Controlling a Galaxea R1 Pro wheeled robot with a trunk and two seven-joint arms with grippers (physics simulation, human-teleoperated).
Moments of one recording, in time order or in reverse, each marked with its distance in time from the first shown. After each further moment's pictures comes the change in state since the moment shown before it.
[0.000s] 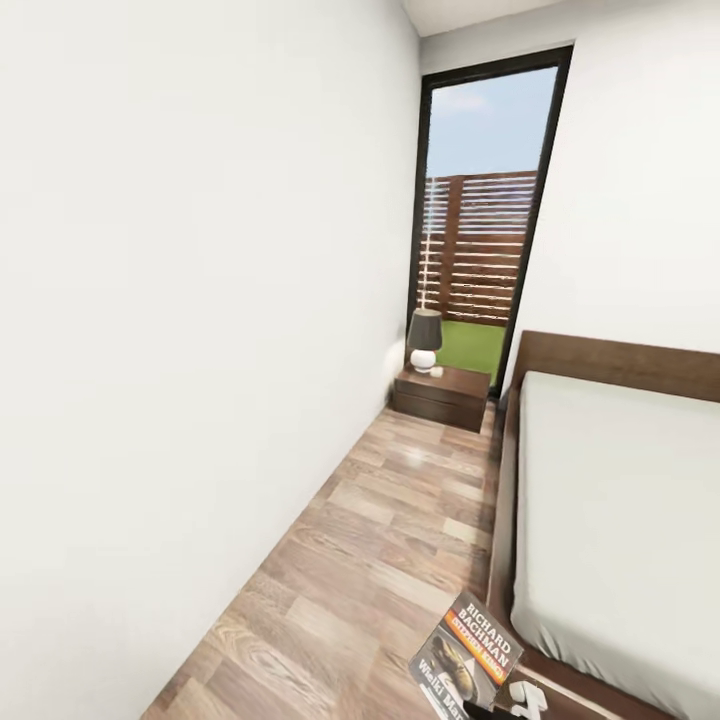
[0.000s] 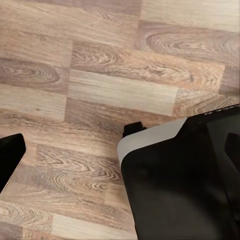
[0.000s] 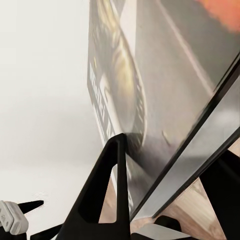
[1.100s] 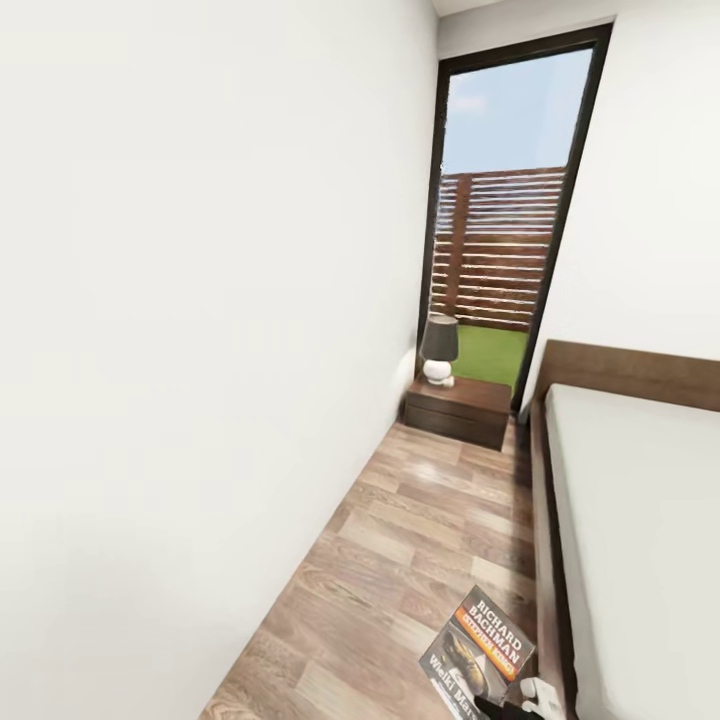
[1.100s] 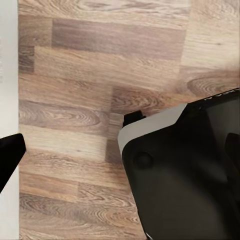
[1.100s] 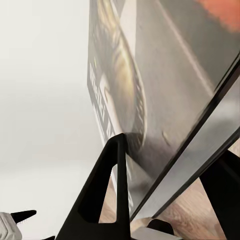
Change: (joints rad) left arm 0.000 -0.003 -0.035 -0.005 0.000 0.057 -0.004; right arm -0.004 -0.027 -0.008 -0.001 -0.012 0.003 -0.008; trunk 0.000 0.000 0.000
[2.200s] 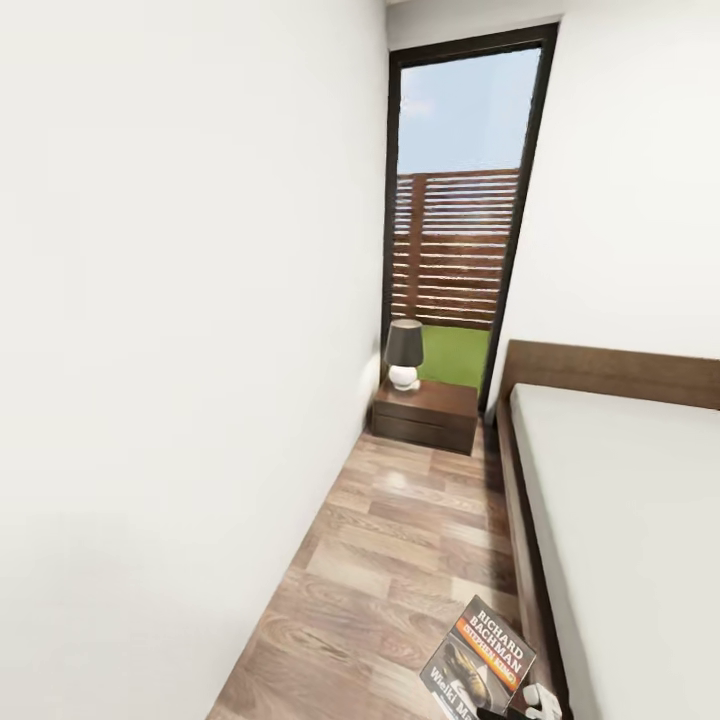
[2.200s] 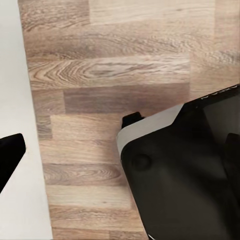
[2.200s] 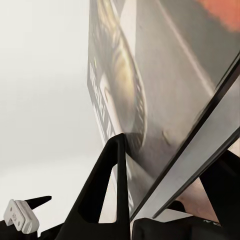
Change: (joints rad) left arm 0.000 -0.011 -0.041 -0.003 0.000 0.007 0.002; right arm 0.004 -0.014 -0.002 -0.010 0.001 0.120 0.010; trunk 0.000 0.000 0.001
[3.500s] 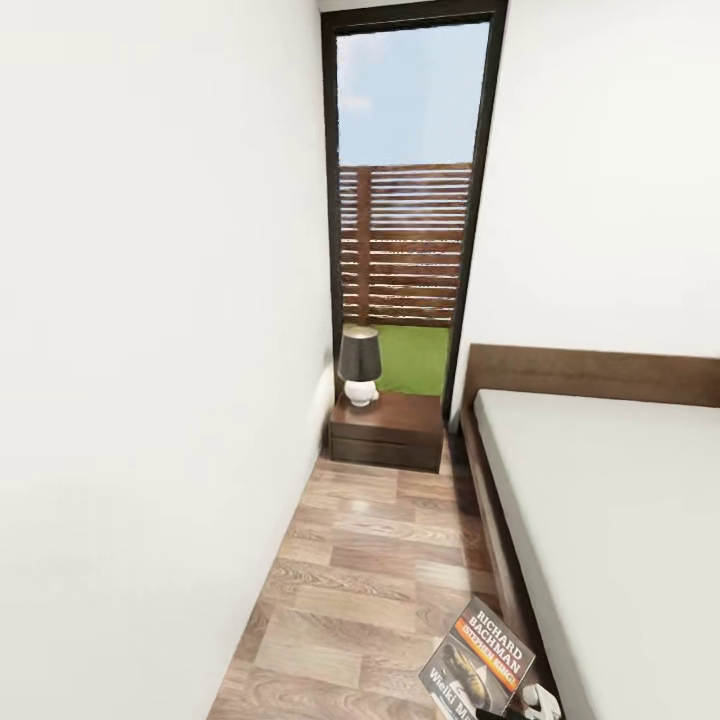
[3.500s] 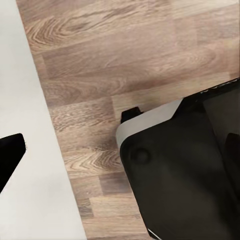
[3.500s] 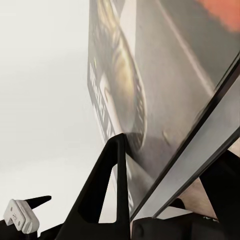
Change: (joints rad) left arm 0.001 0.000 -0.002 -0.002 -0.001 0.012 0.000; right arm 0.000 0.002 0.002 0.002 0.002 -0.002 0.000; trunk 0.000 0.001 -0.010
